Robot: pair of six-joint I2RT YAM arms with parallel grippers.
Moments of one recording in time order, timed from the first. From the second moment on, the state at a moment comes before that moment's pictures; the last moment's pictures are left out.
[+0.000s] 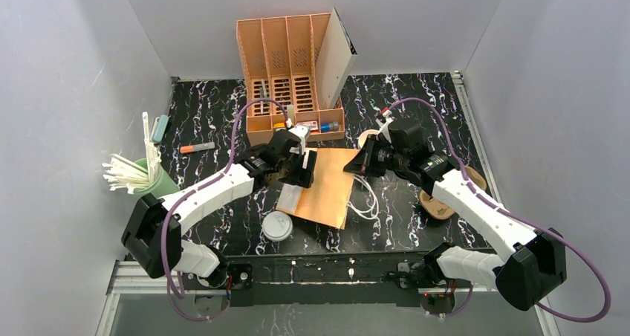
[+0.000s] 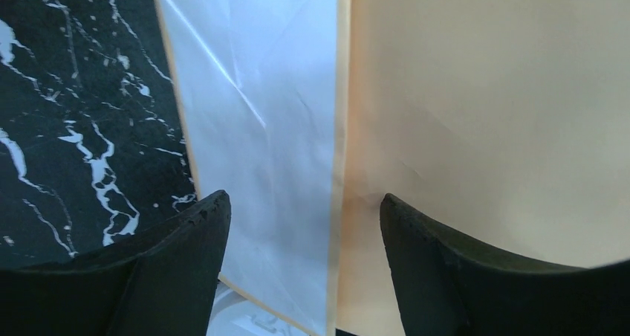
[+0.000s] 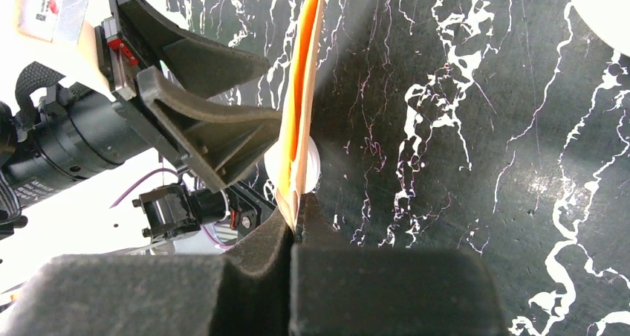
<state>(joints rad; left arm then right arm) -0.73 1.38 0.98 -0.46 -0.05 -0.35 0.58 1.14 0.92 -0.40 -0.36 0.78</state>
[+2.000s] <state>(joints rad) -0.50 1.29 0.85 -0.36 -0.04 -0.53 0.58 1.18 1.32 -0.75 -0.20 0.56</state>
